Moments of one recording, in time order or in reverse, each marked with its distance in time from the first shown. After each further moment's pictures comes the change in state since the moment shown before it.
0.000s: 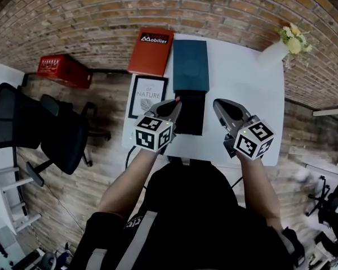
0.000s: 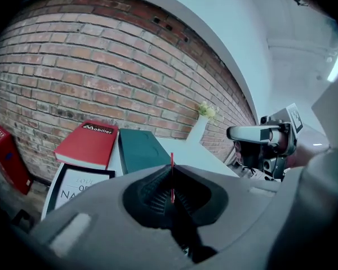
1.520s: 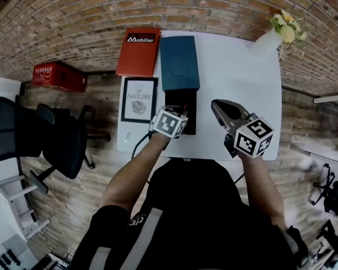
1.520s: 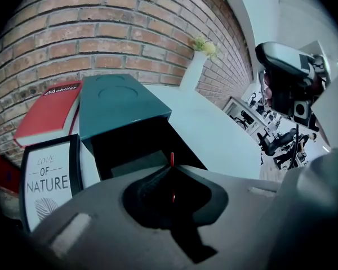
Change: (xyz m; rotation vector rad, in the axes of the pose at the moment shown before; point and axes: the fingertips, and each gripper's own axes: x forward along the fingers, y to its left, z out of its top) left arm 0.087 -0.013 -0.108 0.139 0.506 -0.041; right arm -0.018 -0.032 -0.019 0.063 0.056 -0.020
